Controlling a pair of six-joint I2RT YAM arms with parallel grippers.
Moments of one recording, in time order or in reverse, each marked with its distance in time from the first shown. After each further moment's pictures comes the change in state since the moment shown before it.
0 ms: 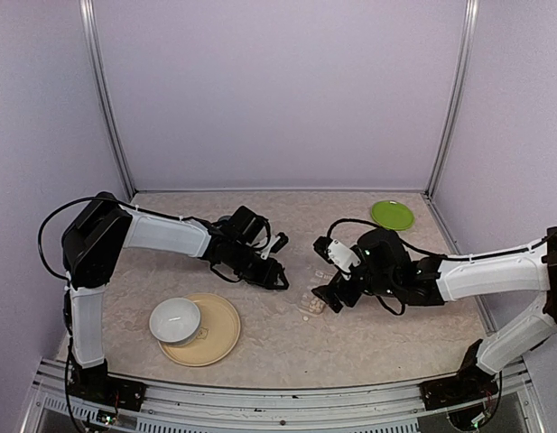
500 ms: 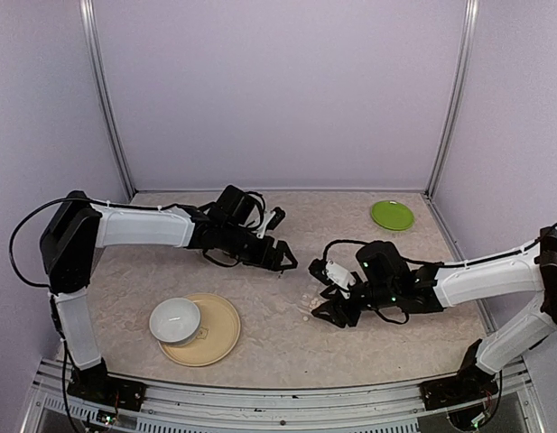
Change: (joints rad) left arm 0.004 -0.135 -0.003 0.028 -0.006 -0.046; right arm 0.005 -0.004 -0.065 -0.003 -0.312 0.046
